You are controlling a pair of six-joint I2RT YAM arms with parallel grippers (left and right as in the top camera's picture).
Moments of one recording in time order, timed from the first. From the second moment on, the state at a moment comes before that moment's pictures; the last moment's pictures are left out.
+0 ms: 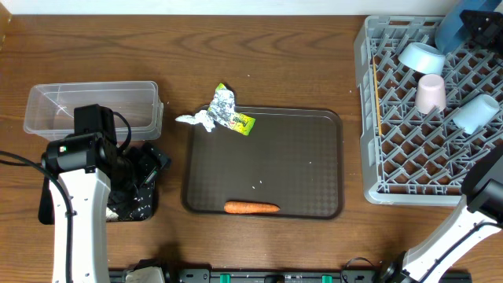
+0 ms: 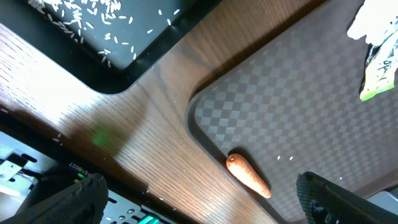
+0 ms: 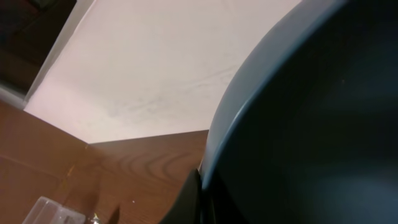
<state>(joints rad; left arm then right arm) 0.21 1.24 1.12 -1.38 0.20 -0.70 -0.54 2.18 1.90 -0.20 -1.08 0.30</state>
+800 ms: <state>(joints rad) 0.21 1.24 1.12 -1.38 0.20 -0.70 -0.69 2.19 1.90 -0.28 -1.10 0.37</state>
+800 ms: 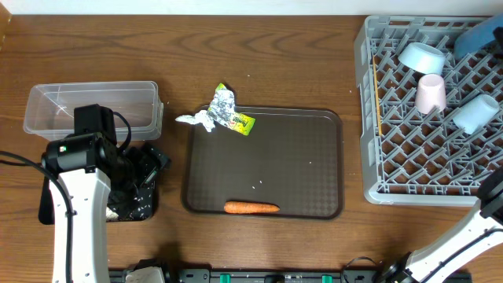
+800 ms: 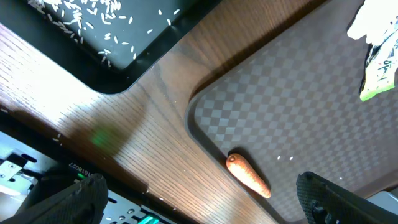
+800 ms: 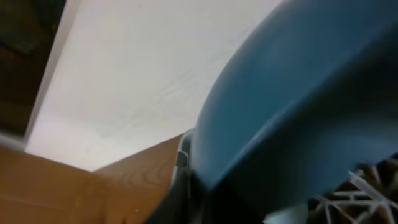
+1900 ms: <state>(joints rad) 0.21 1.24 1.12 -1.38 0.20 -0.70 -0.74 1.53 1.89 -0.62 -0.95 0.44</state>
